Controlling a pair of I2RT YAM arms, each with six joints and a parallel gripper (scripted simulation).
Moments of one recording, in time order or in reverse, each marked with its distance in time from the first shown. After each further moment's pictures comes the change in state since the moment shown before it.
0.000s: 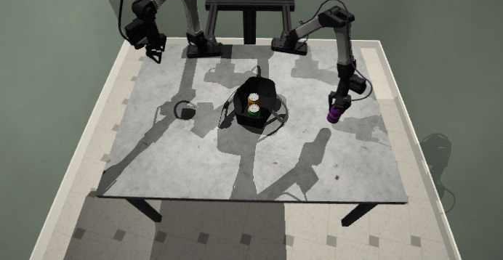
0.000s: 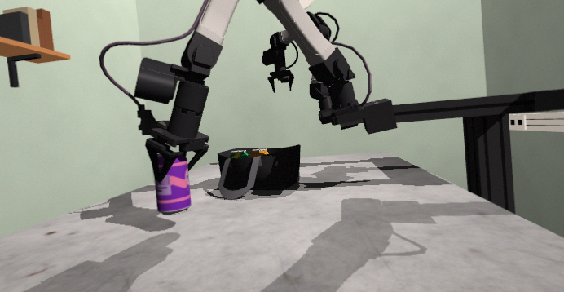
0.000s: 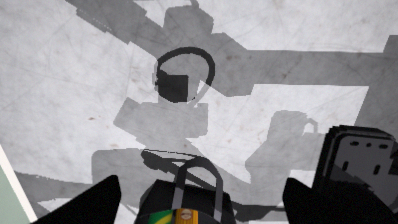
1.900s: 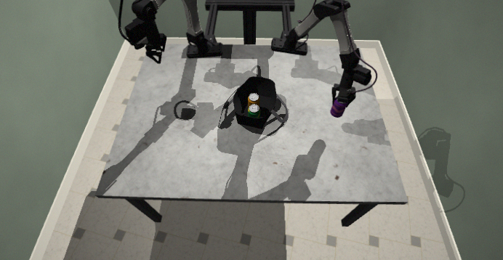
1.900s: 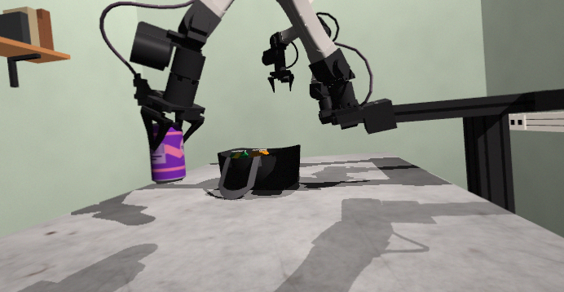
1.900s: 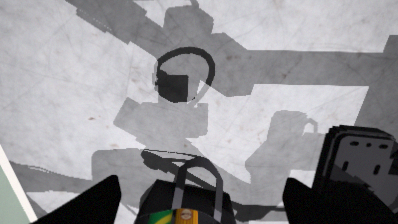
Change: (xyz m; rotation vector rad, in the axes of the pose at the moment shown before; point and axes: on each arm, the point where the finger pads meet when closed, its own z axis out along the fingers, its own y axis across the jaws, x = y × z) left arm -0.029 0.003 -0.056 -0.012 -0.011 0.005; right arm 0.000 0.000 0.000 0.000 0.000 0.000
